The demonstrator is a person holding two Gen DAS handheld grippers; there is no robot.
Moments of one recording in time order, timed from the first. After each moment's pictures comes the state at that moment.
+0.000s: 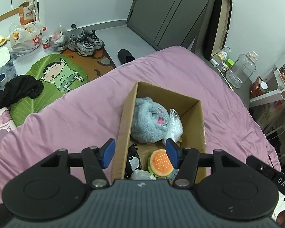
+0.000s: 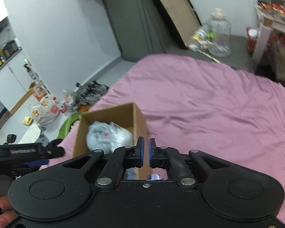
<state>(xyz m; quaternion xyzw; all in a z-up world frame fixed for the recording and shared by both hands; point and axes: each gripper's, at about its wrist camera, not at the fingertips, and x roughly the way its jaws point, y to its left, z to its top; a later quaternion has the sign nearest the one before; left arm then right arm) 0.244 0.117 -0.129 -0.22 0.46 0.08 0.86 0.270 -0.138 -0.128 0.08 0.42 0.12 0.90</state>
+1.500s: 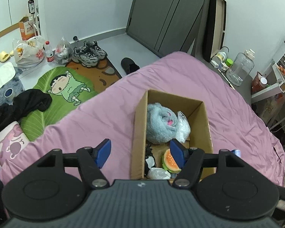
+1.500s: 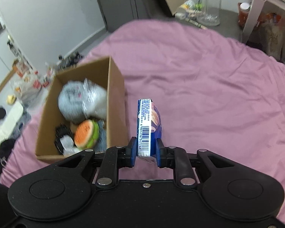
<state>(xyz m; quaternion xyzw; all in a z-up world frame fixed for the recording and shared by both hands) 0.218 0.135 -0.100 -0.17 0.45 0.08 0.87 0.255 -0.136 -0.170 0.04 0.46 0.10 0.88</state>
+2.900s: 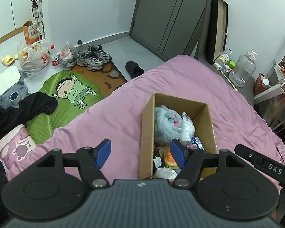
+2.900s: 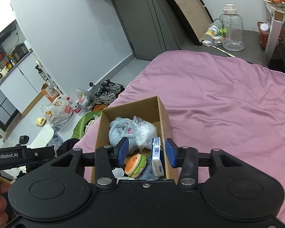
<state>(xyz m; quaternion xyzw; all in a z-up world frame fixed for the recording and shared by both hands) 0.208 0.136 -0.091 -0.16 0.44 0.09 0.88 0.248 -0.107 -0.123 0.09 0.41 0.17 0.89</state>
